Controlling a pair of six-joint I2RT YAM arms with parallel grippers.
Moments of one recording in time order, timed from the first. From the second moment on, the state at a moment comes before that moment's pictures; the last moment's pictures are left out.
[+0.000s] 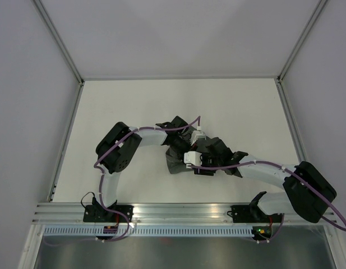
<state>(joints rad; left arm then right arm) -0.73 2.06 1.24 -0.32 0.92 0.23 0.74 1.32 0.56 -0.15 -0.29 -0.77</state>
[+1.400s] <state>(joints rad) -0.58 2.01 1.22 -0.26 0.92 0.00 0.72 1.47 0.65 -0.17 -0.32 -0.81</state>
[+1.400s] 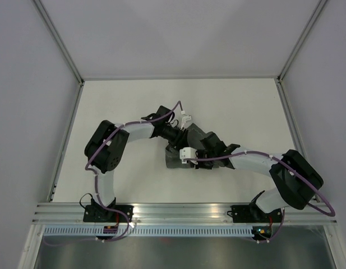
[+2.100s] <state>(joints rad) -0.58 1.43 0.68 0.47 0.10 -0.16 0.38 1.95 1.18 -0.84 -0.84 -0.96</state>
